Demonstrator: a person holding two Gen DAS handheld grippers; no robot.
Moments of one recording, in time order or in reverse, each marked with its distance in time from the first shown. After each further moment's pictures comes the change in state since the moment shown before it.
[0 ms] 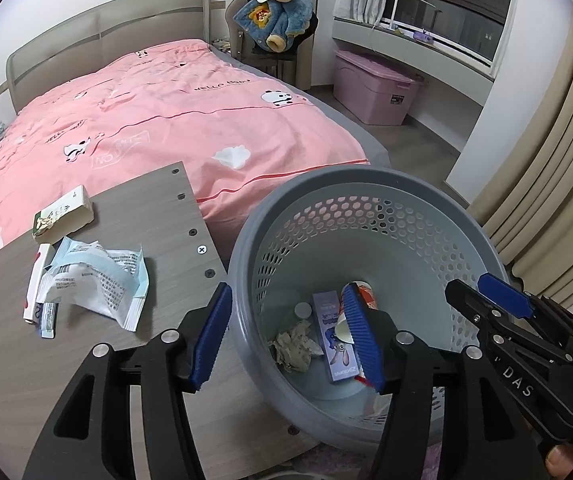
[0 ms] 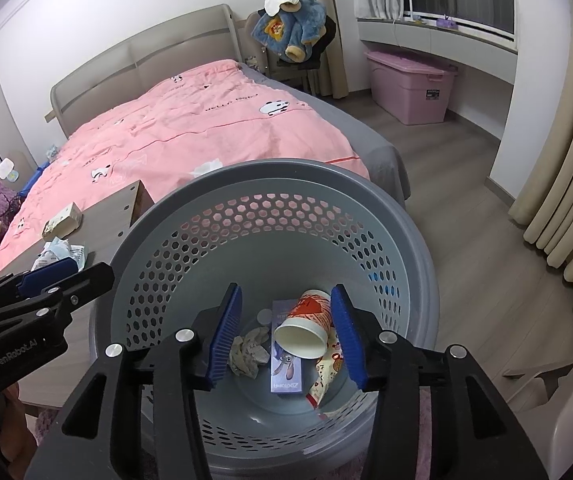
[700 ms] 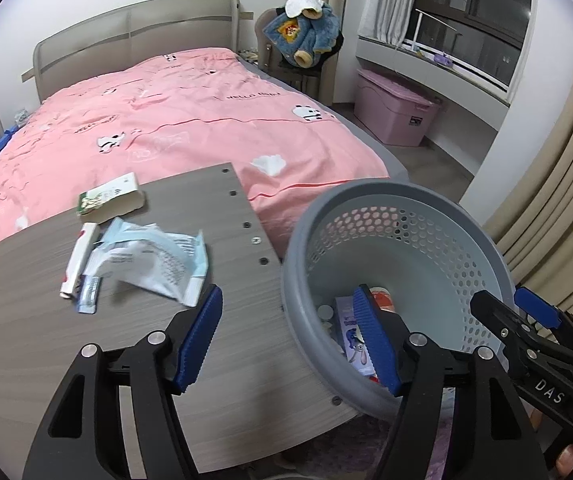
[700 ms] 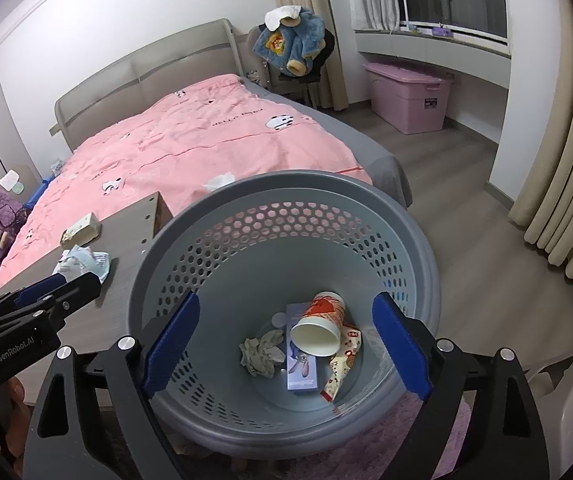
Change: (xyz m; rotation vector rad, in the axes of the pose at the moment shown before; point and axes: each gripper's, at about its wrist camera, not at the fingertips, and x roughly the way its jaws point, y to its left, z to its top) left arm -0.034 0.036 -0.020 -0.076 -0.063 0.046; right arm -0.030 0.020 -0.012 0.018 -0.059 0.021
